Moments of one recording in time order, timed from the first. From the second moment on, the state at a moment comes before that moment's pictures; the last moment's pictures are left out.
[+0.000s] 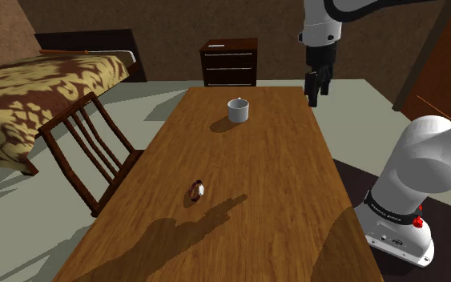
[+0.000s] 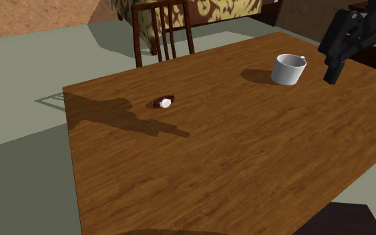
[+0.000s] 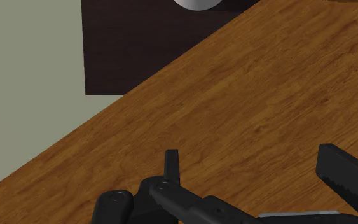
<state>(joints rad) 0.02 -0.74 0.00 -2.41 -0.03 1.50 0.00</state>
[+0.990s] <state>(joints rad) 0.08 -0.50 0.25 -2.41 0.12 1.82 0.35</state>
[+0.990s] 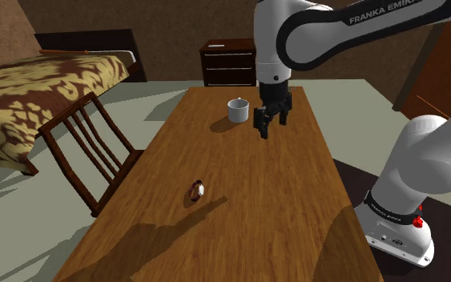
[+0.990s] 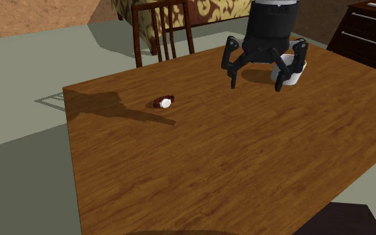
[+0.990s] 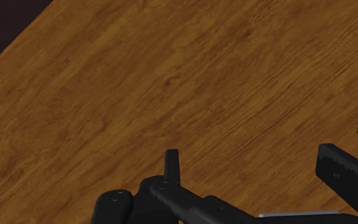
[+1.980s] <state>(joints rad) 0.11 0.01 0.48 -2.12 -0.04 2.10 0.84</state>
